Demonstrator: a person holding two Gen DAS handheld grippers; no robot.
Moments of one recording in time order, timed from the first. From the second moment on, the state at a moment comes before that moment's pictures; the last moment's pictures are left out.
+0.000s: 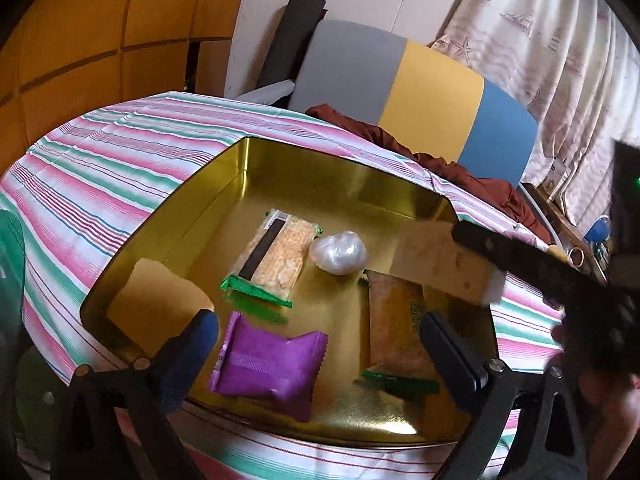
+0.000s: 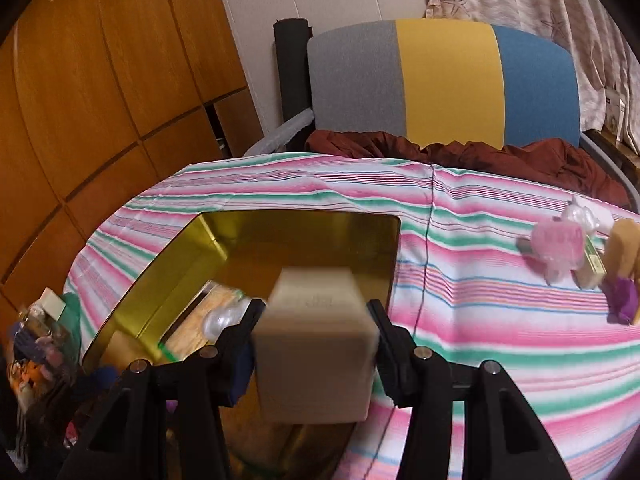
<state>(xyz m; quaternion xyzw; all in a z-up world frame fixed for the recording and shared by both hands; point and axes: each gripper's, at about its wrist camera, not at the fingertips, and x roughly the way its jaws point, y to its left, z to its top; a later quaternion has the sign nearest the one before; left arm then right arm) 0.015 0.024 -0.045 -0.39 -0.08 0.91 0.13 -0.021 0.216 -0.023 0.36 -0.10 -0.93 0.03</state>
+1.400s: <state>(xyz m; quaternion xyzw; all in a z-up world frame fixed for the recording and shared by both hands) 0.070 0.142 -0.026 -0.39 0.00 0.88 0.28 0.068 0.383 -0.072 0.38 -0.19 -0.89 -0.13</state>
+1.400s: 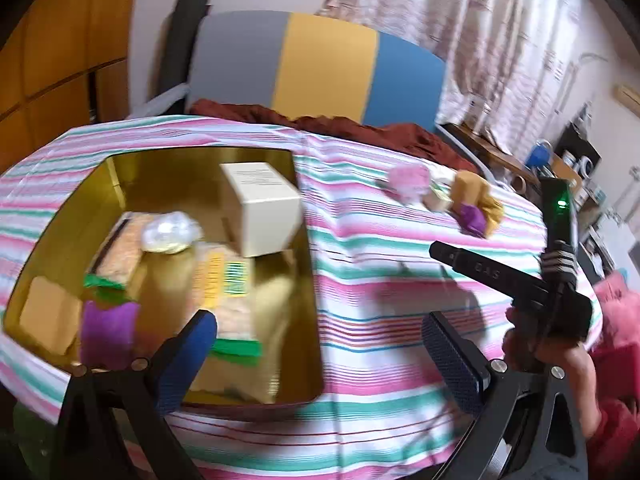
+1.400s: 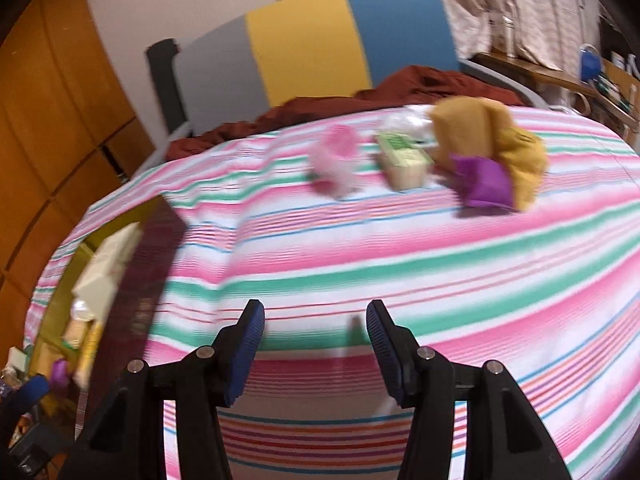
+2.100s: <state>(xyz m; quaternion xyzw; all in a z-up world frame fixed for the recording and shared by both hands) 0.102 0.214 -0.040 -0.42 0.08 0.84 0.33 0.024 0.526 -0.068 0.34 -0.18 -0.89 -0.22</state>
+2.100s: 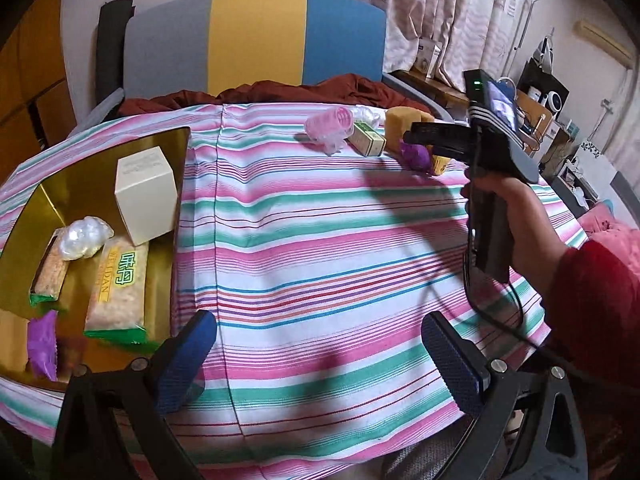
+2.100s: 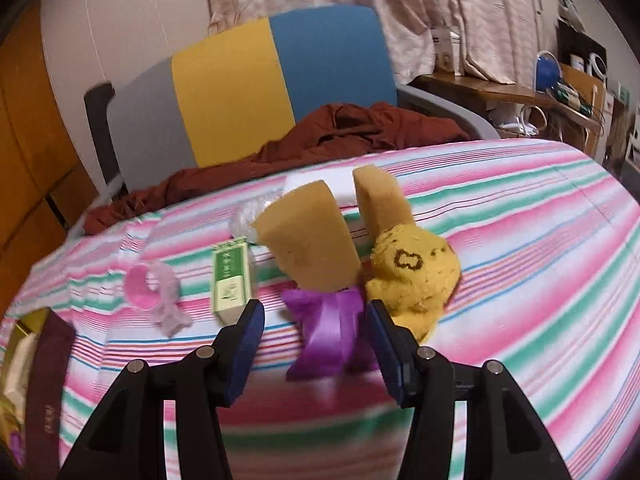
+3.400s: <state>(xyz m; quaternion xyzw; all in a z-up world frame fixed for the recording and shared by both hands) -0.091 0.414 -0.038 -0.41 0.12 0.87 0.24 0.058 0.510 -0.093 0.34 -0.21 -0.89 -0.23</state>
